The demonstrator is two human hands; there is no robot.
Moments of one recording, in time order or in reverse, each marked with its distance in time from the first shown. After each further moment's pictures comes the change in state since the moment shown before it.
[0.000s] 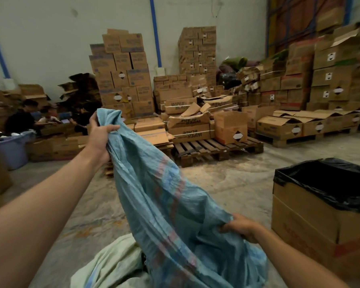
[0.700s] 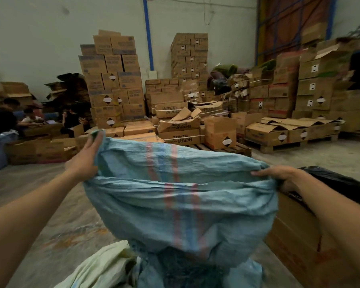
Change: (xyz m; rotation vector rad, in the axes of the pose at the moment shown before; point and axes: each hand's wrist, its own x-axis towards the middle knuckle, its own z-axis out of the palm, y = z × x) left_hand 0.024 -0.036 -0.043 1.580 -0.219 0.140; right_hand -0.049 -0.092 -0.196 0.298 0.230 0.087
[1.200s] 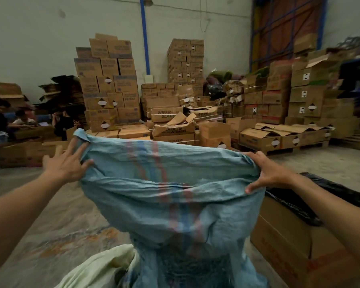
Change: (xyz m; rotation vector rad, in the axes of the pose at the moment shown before) left_hand 0.022 -0.021 -0.006 0.469 0.004 -0.081; right_hand 0.000 -0.018 -0.020 -0.887 0.058 -0.727
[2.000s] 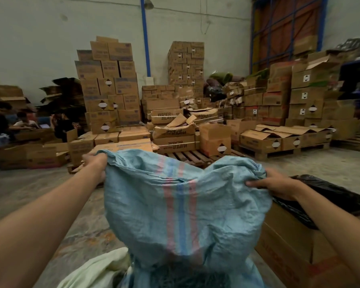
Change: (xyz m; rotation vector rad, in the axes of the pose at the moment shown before) left_hand 0.017 0.090 -0.008 -1.727 -0.139 -0.681; right_hand -0.007 0.014 0.017 0.844 -0.155 0.235
